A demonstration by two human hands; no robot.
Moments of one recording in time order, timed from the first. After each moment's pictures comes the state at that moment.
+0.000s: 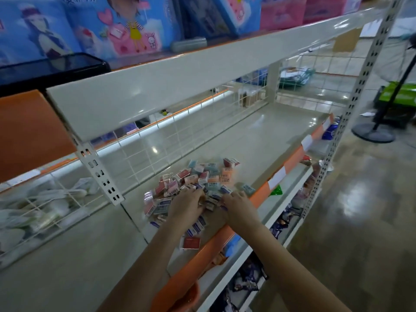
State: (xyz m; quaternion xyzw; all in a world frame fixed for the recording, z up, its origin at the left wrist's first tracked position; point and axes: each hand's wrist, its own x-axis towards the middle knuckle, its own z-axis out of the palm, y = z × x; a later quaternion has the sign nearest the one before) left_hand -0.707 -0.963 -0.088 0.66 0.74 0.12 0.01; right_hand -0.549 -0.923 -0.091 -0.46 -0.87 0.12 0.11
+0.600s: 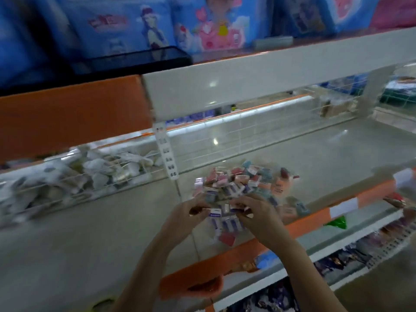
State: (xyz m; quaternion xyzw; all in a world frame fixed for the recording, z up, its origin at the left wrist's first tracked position) left_hand -0.733 -1.075 -0.068 0.43 0.78 0.42 0.19; right_hand -0.569 -0.942 -0.065 -0.23 -0.88 0.34 0.23
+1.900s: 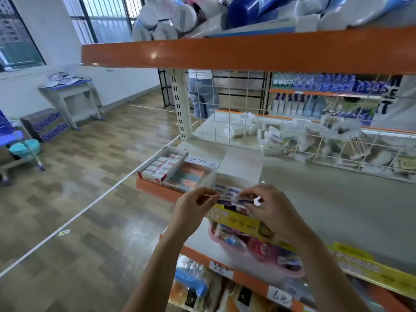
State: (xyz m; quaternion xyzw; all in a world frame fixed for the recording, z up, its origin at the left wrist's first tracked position) left_hand -0.851 -1.688 -0.066 0.12 0.86 0.50 -0.07; right_hand -0.827 -1.478 -0.040 0.16 -0.92 0.35 0.10
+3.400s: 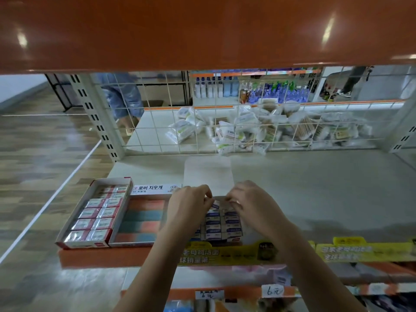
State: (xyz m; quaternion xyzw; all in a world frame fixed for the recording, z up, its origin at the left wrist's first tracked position) left_hand -0.983 -1.637 -0.063 0.31 0.94 0.17 -0.03; right_hand -0.907 -1.487 -0.066 0.00 -0.98 0.14 0.12
